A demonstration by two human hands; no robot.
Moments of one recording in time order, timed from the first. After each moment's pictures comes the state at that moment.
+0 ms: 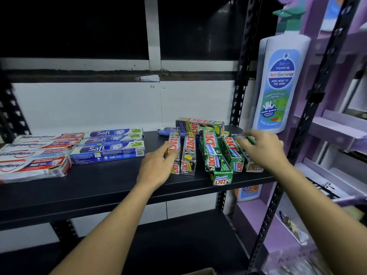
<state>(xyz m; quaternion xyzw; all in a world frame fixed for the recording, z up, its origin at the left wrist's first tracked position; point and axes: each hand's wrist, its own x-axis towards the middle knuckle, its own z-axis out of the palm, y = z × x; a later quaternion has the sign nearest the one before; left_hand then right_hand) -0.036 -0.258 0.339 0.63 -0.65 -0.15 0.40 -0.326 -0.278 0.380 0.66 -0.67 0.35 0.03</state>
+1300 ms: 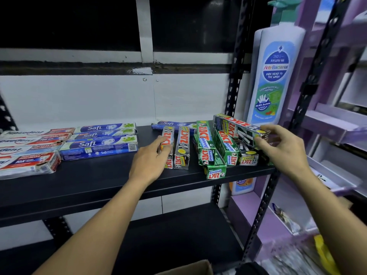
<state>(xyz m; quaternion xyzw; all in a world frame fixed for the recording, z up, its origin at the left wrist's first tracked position) -0.033 -0.267 0.330 0.63 -0.66 -0.14 0.38 -0.377 -0.248 0.361 0.63 -0.60 0.50 -0.01</state>
